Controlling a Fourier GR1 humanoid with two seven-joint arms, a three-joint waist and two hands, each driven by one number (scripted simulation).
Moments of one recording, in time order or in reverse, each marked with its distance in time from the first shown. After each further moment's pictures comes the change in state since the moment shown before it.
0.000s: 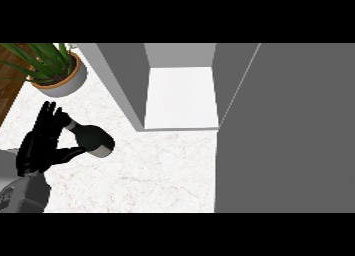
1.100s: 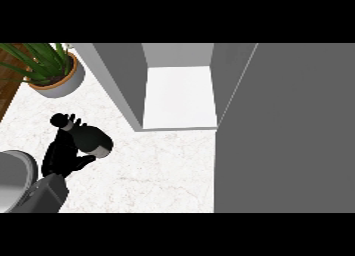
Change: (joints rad) left arm -0.210 0.033 0.057 0.650 -0.009 -0.222 -0.362; right arm 0.009 0.016 0.015 0.004 -0.013 0.023 -0.009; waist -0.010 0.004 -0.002
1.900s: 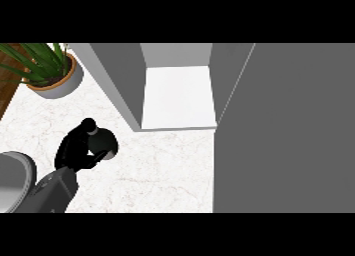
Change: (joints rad) left arm -0.069 -0.025 -0.033 0.075 -0.040 -0.056 -0.042; right arm -0.015 -0.013 0.012 0.003 0.003 -0.010 0.009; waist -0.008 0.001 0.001
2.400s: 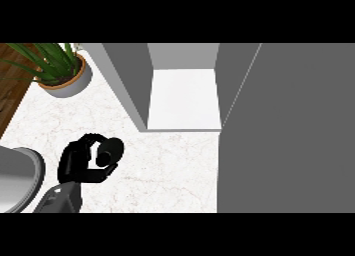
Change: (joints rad) left arm 0.177 -0.070 -0.122 -0.261 -0.125 0.237 -0.258; right arm -0.006 0.000 0.001 0.004 0.008 -0.021 0.002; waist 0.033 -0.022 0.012
